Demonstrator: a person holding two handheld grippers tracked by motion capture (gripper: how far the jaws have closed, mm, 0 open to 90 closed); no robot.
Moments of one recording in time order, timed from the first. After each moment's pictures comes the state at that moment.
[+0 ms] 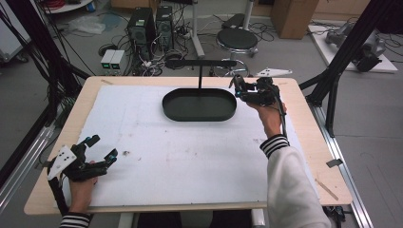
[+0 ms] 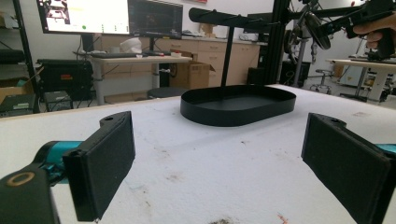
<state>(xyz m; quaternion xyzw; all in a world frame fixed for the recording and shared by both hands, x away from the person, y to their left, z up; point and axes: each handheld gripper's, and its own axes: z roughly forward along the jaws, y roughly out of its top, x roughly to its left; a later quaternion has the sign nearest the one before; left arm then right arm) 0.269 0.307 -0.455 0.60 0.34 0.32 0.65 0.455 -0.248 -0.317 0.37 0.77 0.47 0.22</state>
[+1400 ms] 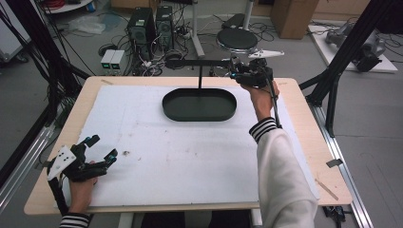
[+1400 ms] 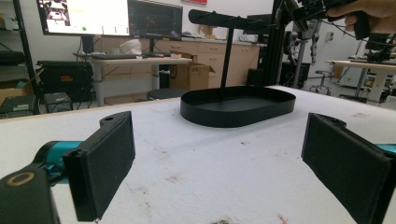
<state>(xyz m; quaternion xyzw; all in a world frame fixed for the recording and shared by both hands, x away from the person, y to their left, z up) 0.268 0.307 -0.455 0.60 0.33 0.32 0.65 0.490 -0.222 -0.284 0.39 0.75 0.46 0.27</state>
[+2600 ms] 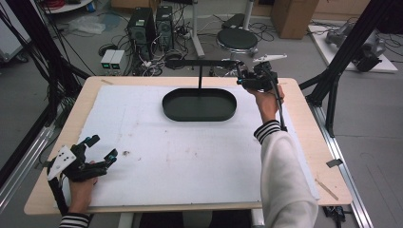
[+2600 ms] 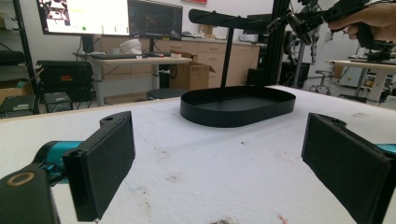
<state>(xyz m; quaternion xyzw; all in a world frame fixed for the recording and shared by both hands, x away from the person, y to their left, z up) 0.268 0.307 -0.455 0.60 0.33 0.32 0.65 0.496 -0.241 -0.302 0.42 0.77 0.41 0.26</state>
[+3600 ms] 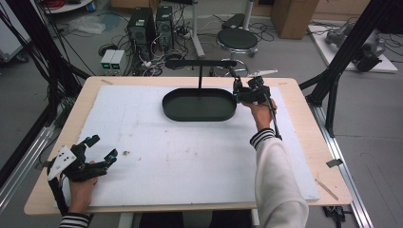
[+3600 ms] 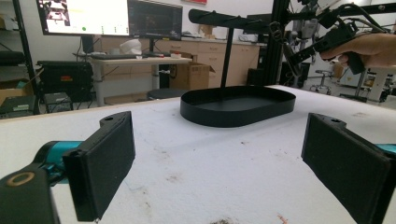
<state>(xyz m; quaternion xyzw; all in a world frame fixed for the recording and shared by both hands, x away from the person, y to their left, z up) 0.268 0.307 -0.455 0.60 0.33 0.32 0.65 0.505 -0.242 -0.361 0.43 0.78 0.40 0.19</state>
